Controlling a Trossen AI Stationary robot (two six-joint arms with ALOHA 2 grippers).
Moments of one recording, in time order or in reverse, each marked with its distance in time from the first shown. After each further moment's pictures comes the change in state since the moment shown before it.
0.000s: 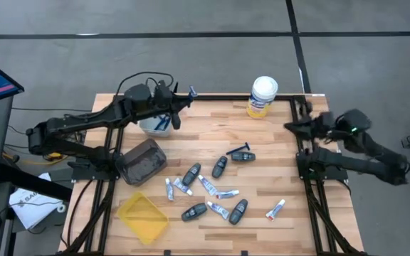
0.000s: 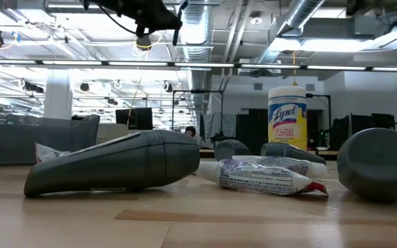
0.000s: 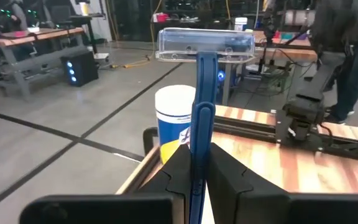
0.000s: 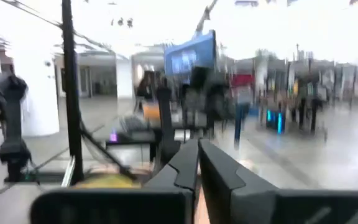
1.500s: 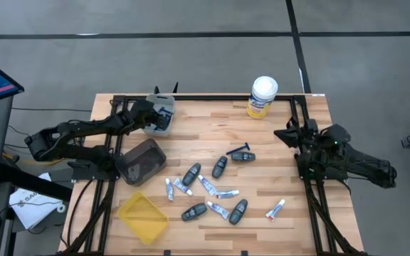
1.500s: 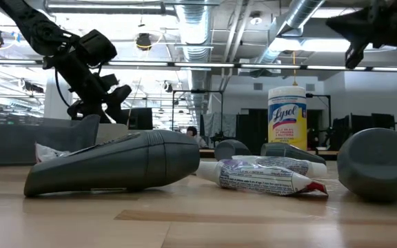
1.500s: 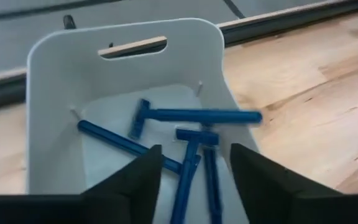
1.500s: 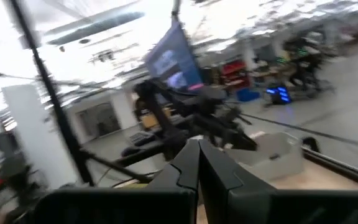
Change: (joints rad) left arm 0.301 -0.004 -0.497 -0.087 -0.212 -0.455; right arm 0.026 -0.238 -0.391 0.198 0.140 0.341
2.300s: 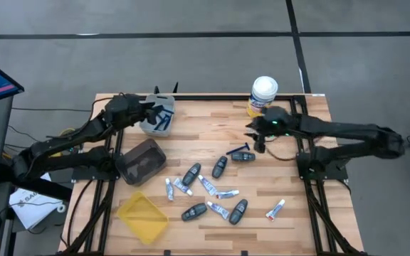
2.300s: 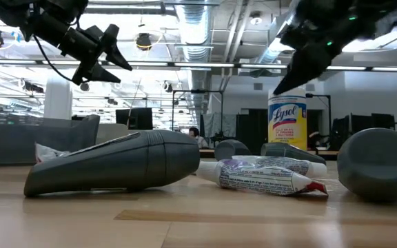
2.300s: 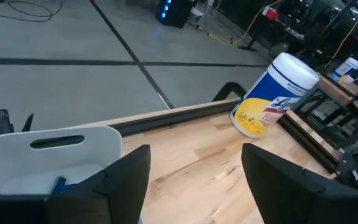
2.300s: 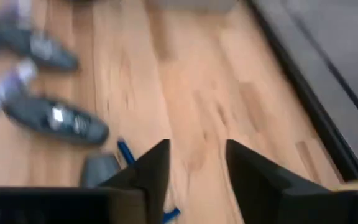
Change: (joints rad) left arm -0.039 -0.404 0.024 -0.008 0.130 -0.080; right arm 0.001 1.047 0.518 -0.418 0.186 -0.610
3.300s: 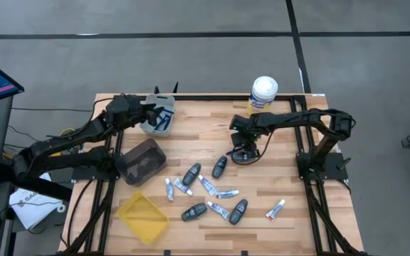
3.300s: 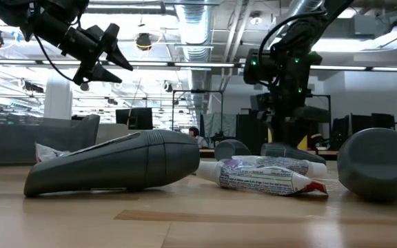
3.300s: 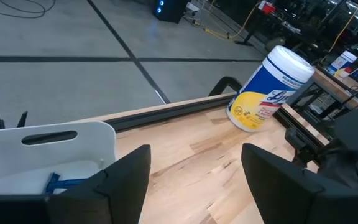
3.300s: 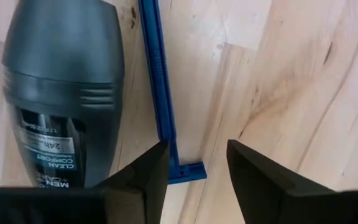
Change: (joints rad) left arm -0.028 0.004 0.000 -0.005 0.001 0.001; right arm 0.006 0.635 0.278 -0.307 -0.012 -0.363
